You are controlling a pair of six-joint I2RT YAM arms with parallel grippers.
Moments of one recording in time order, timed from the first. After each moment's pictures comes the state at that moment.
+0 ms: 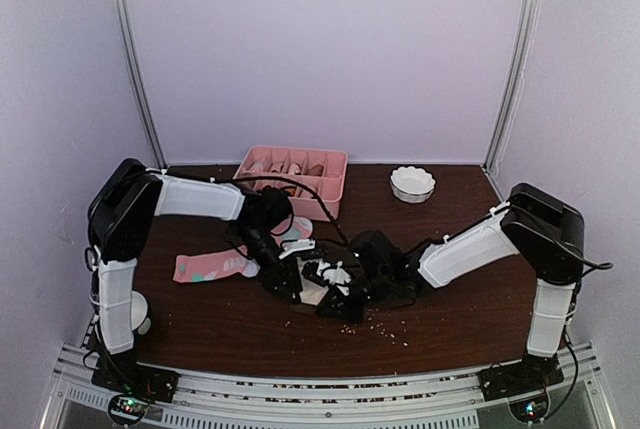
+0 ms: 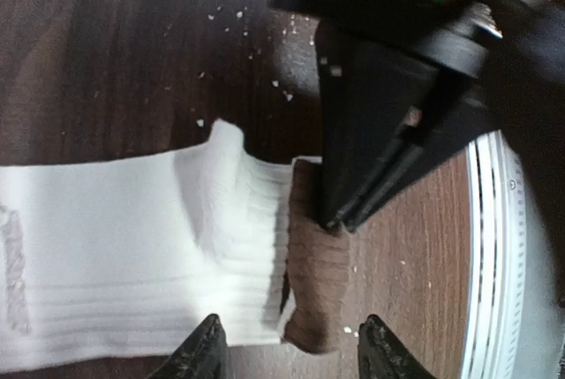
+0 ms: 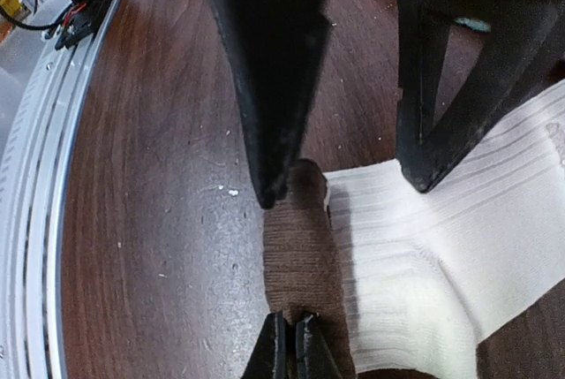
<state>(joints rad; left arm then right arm) -0.71 2.10 1.44 -0.86 0.75 0.71 0.96 1.92 0.93 0.23 -0.48 -0.13</state>
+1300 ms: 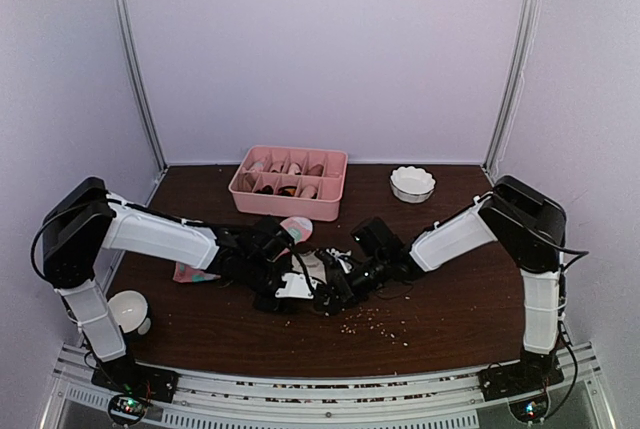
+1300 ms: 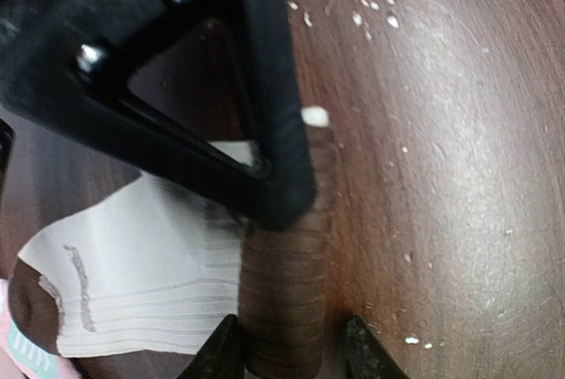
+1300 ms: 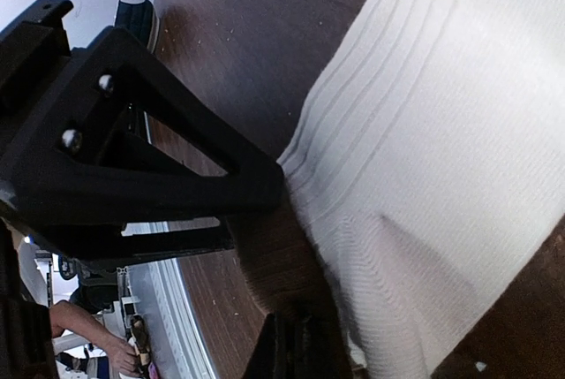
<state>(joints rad) -0.93 1.77 0.97 -0.28 0.21 0.89 0.83 2.05 1.04 0.17 -0.79 0.57</state>
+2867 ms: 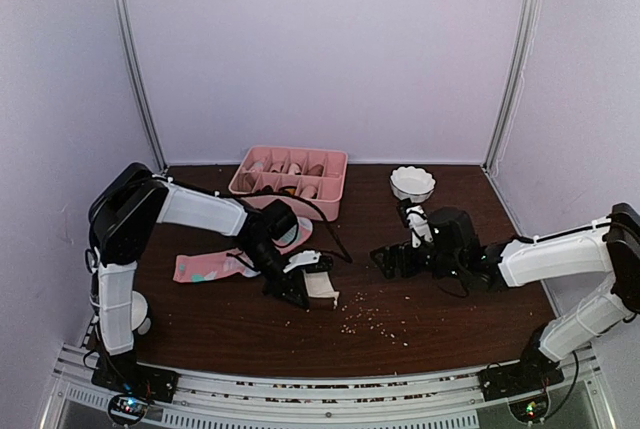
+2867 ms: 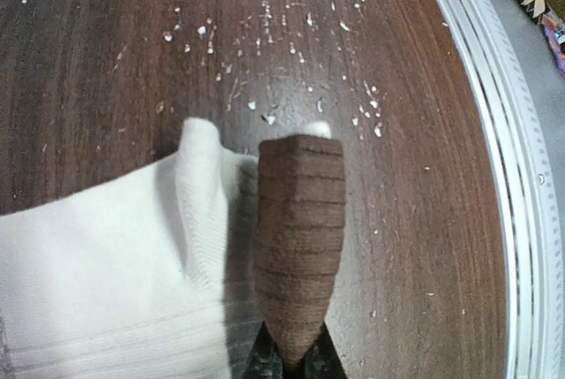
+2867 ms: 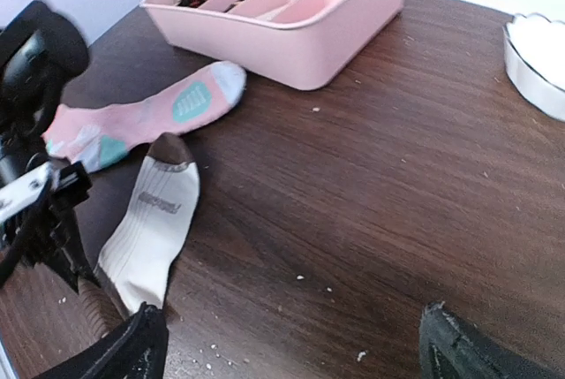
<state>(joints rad) -0.76 2.08 1.30 -0.62 0.74 0.75 0.77 1.40 0.58 0.28 0.08 0.34</state>
